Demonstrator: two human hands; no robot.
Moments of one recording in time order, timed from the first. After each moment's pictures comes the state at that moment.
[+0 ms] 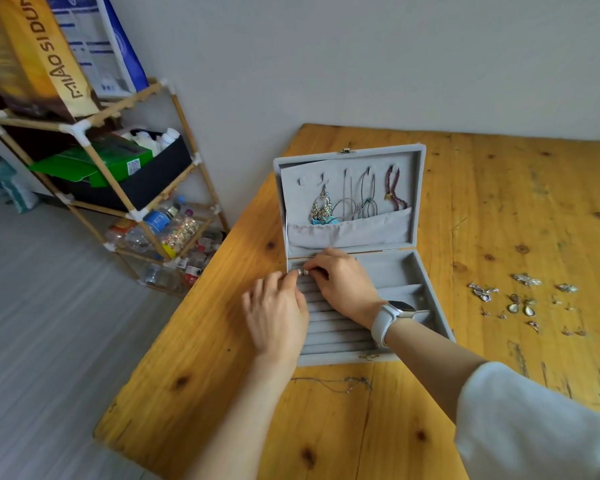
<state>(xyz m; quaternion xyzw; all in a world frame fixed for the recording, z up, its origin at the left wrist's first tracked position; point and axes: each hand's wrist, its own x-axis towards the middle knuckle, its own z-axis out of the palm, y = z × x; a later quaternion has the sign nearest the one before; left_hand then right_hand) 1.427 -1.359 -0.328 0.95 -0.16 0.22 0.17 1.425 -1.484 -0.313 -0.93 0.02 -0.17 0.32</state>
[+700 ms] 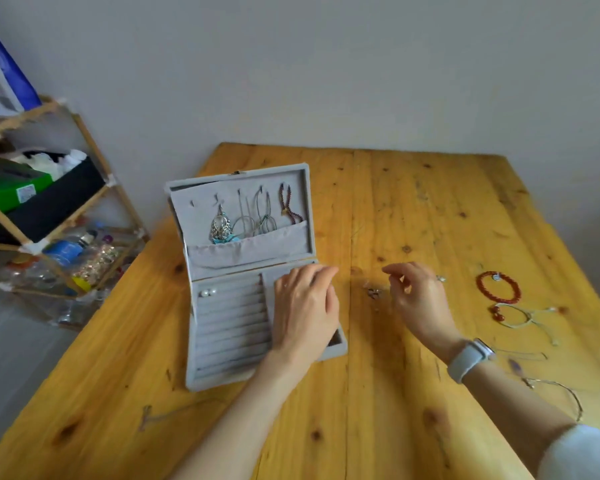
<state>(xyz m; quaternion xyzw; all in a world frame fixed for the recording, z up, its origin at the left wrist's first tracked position) 1.368 -1.487 -0.302 0.83 -0.40 0.18 0.35 1.278 -1.641 -0.302 -0.89 0.27 -0.26 0.26</state>
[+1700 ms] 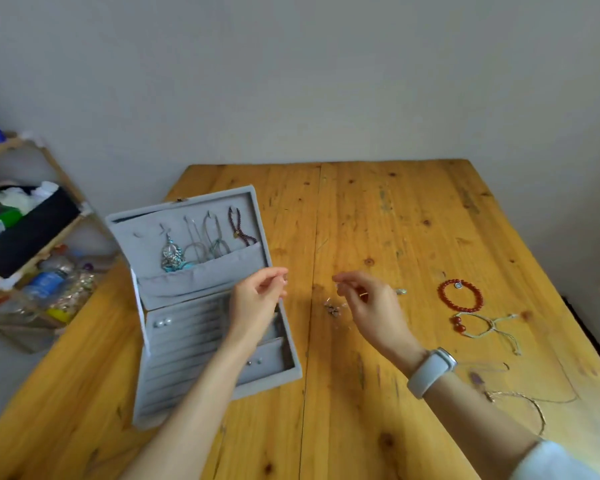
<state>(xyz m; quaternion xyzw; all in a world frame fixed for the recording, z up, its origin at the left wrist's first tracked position) 1.393 -1.517 -0.282 0.77 -0.21 -0.11 0.60 1.278 -1.646 -0.284 -0.83 0.23 -0.26 0.44</state>
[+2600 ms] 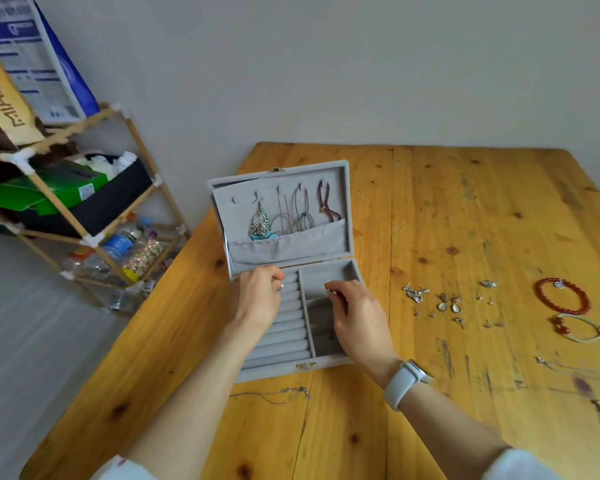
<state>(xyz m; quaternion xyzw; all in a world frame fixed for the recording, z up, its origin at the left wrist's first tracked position) 1.450 -1.418 -0.296 0.94 -0.20 -0.03 0.29 1.335 -1.532 -0.318 -0.89 0.17 -0.25 0.35</state>
